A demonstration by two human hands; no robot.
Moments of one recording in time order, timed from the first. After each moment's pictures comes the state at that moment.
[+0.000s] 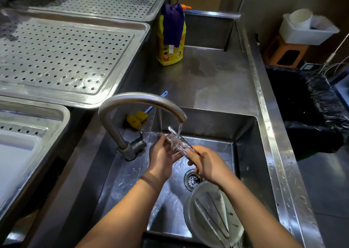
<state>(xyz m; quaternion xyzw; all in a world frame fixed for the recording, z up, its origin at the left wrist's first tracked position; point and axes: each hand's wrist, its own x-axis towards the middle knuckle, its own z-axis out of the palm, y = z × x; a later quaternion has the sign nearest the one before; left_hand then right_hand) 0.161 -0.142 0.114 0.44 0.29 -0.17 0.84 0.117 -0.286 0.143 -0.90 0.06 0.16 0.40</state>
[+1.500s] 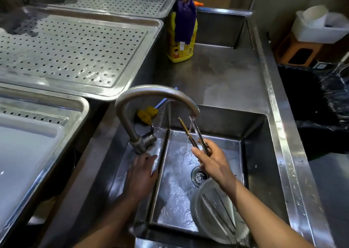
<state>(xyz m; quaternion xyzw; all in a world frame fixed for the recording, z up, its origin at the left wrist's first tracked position) 0.095 -0.026 0.055 0.98 -0.06 -0.05 0.20 0.105 -0.276 0.090 -0.75 0.11 0.07 0.65</state>
